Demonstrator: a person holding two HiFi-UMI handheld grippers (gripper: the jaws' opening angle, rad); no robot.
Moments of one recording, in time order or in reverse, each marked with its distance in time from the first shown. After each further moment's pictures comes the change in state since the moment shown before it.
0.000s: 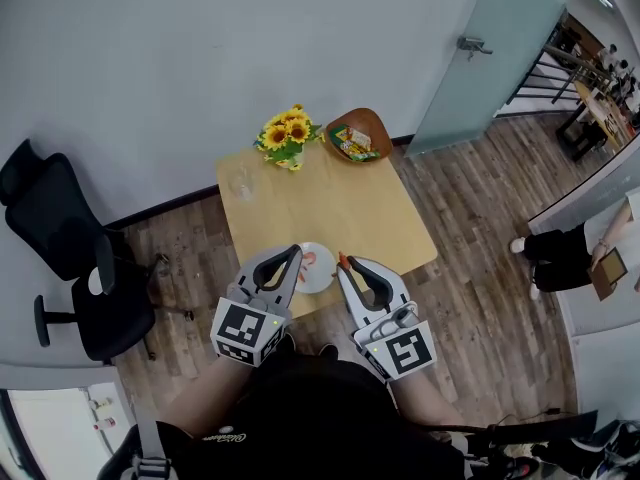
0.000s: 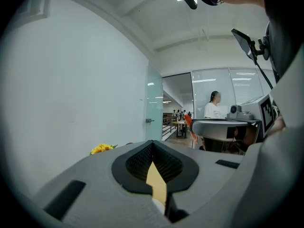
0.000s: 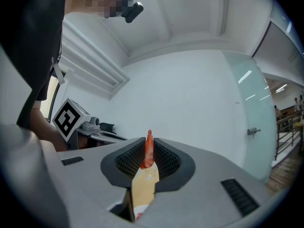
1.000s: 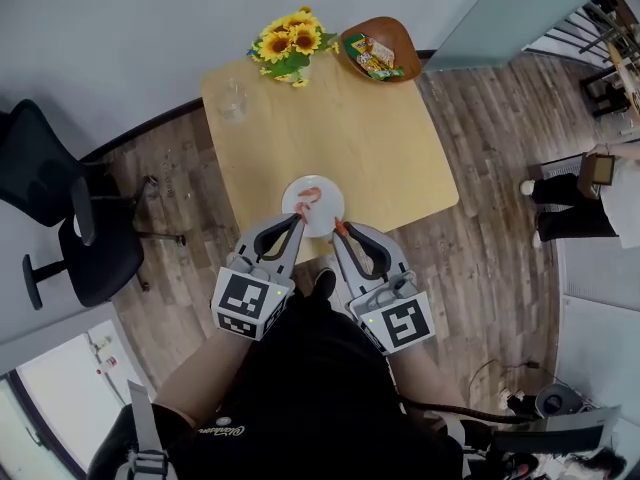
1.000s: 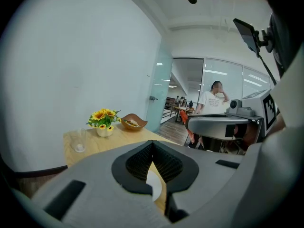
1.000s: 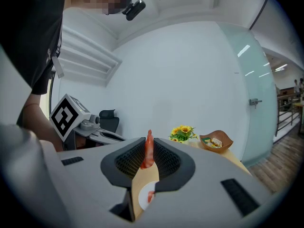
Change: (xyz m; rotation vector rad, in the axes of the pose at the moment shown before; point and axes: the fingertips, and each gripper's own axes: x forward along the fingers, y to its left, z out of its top) left arm 0.025 0.017 -0.115 -0.161 0.242 -0.005; right arm 0.032 -0.002 -0.110 0.132 0.235 0.033
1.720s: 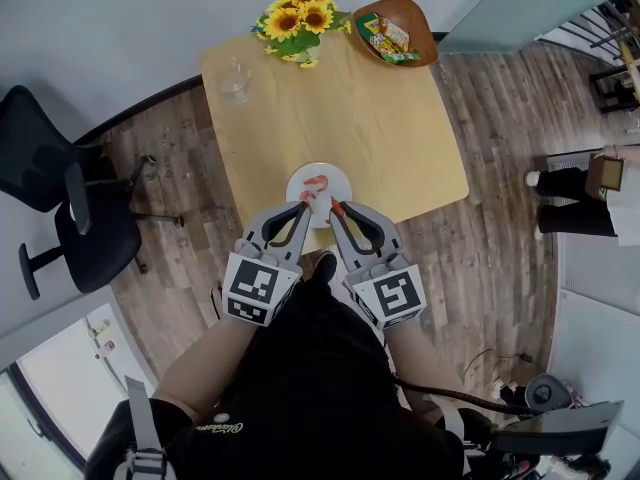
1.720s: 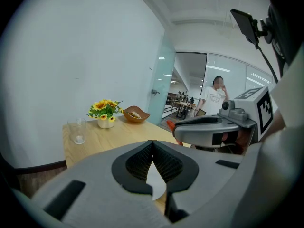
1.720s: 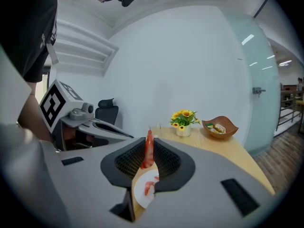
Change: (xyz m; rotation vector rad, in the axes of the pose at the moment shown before) left arm 0.025 0.019 -0.039 -0.026 0.082 0.011; right arm 0.045 -0.015 -0.058 0.028 0.144 0.011
